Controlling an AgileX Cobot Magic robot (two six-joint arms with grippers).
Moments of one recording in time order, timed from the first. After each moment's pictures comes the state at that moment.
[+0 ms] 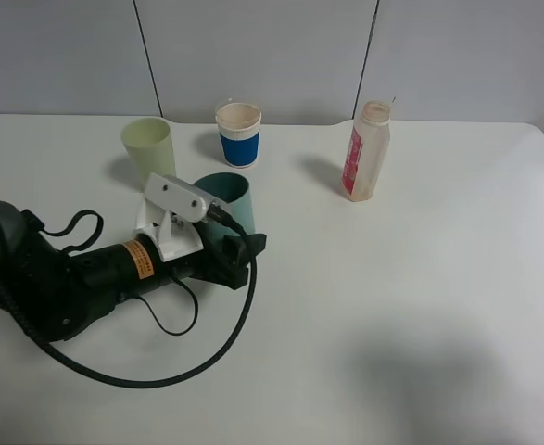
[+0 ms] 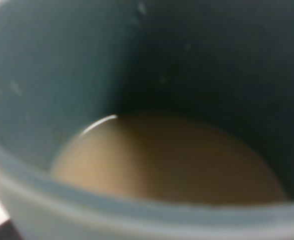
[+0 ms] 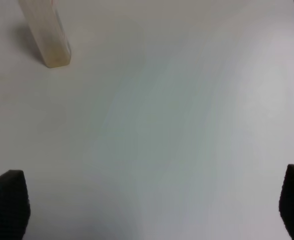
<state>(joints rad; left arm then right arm) -0.67 2.06 -0.49 0.18 -1.19 -0.23 0.14 0.00 -0.49 -0.12 1.07 0.09</state>
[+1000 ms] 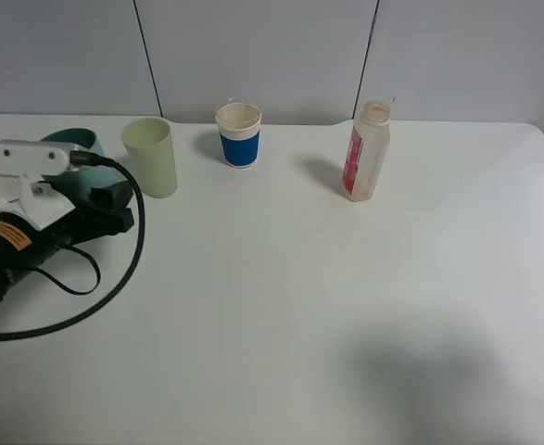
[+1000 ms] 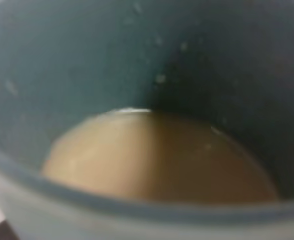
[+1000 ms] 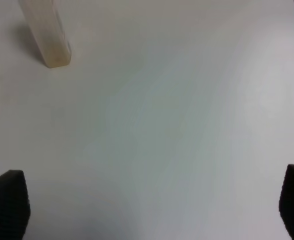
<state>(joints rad) -0.49 1.72 -0.20 -0.30 -1.19 -0.07 0.14 0.00 -0.49 -0.12 1.07 0.09</state>
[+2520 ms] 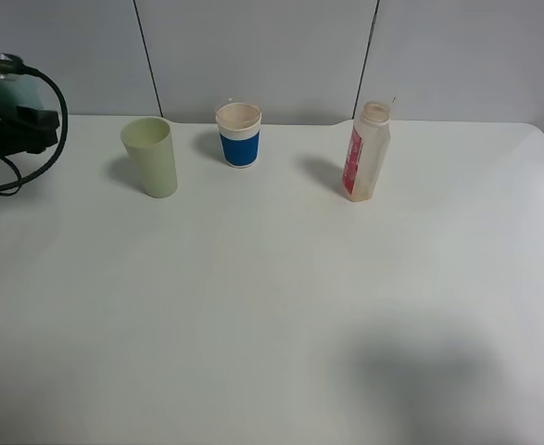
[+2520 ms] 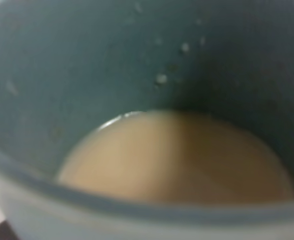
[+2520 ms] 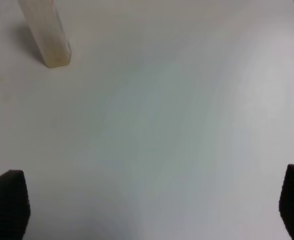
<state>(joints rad) 0.17 1.68 -0.56 0.37 -0.81 -0.17 0.14 0.00 -0.49 -0.12 1.07 0.09</state>
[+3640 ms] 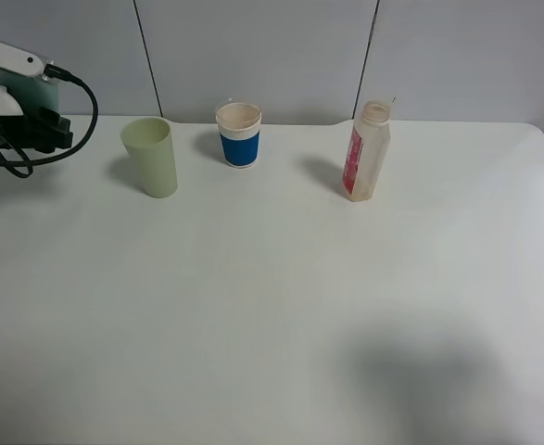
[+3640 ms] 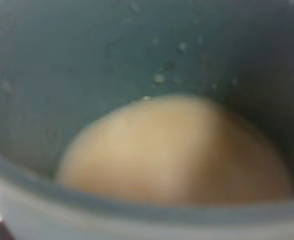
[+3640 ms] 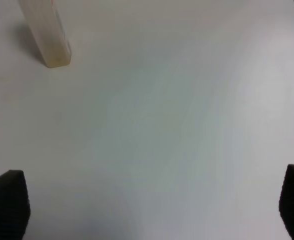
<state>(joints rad) 0.07 1.69 -0.73 0.19 -0.43 0.15 0.14 0.00 -0.49 -0.12 1.07 0.09</state>
